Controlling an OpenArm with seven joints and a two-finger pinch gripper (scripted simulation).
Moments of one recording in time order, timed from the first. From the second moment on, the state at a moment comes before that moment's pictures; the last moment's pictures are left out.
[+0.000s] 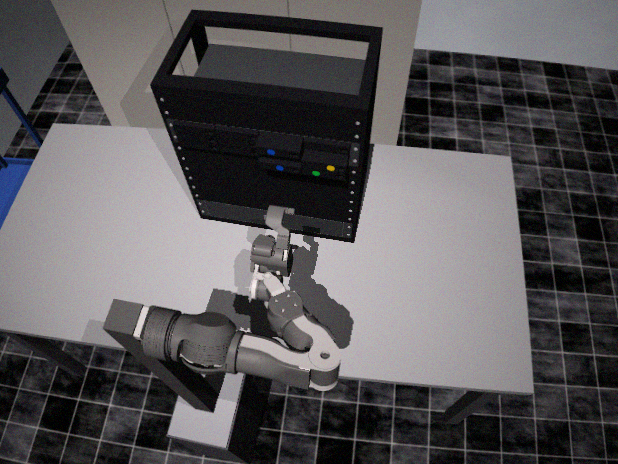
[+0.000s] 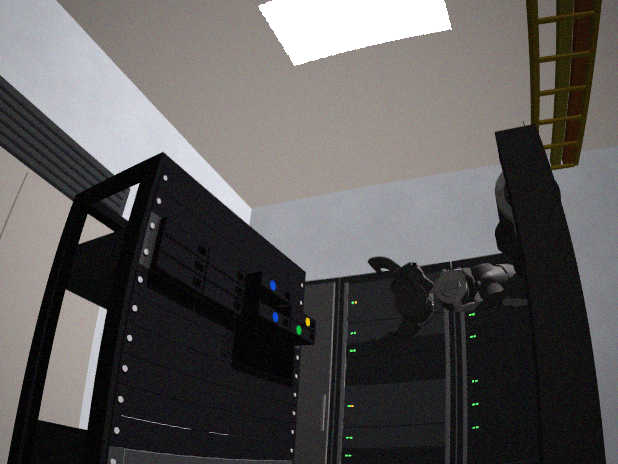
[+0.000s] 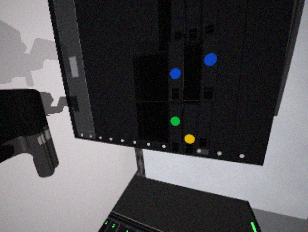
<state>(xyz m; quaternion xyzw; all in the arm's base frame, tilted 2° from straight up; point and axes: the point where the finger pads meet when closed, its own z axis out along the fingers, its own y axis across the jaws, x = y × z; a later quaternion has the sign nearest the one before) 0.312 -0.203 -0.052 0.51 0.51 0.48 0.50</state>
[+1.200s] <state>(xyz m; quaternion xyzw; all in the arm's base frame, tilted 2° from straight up) 0.325 -0.198 -0.048 0.51 0.51 0.49 0.50</state>
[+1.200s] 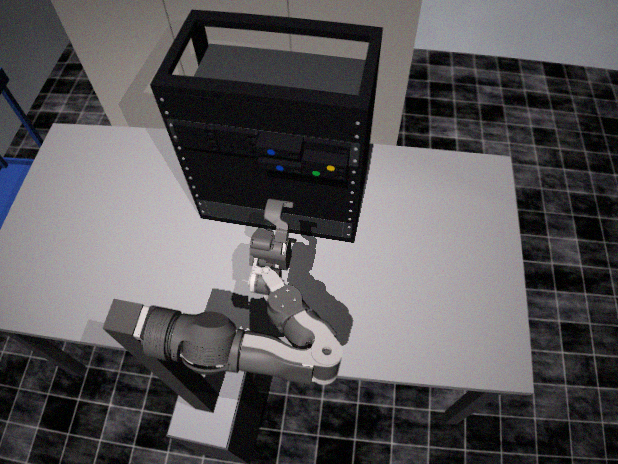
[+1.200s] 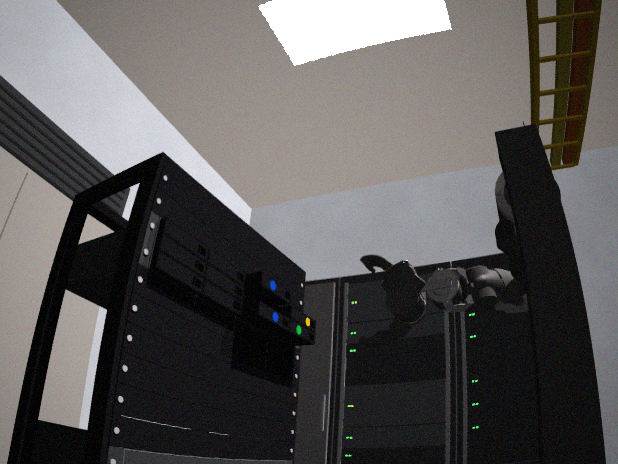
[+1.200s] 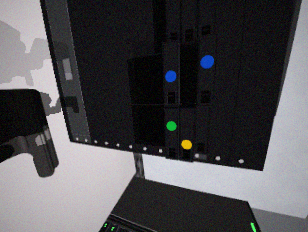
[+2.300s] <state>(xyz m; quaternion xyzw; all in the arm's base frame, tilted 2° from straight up) 0.410 -0.161 -0.031 0.50 0.50 0.49 0.50</state>
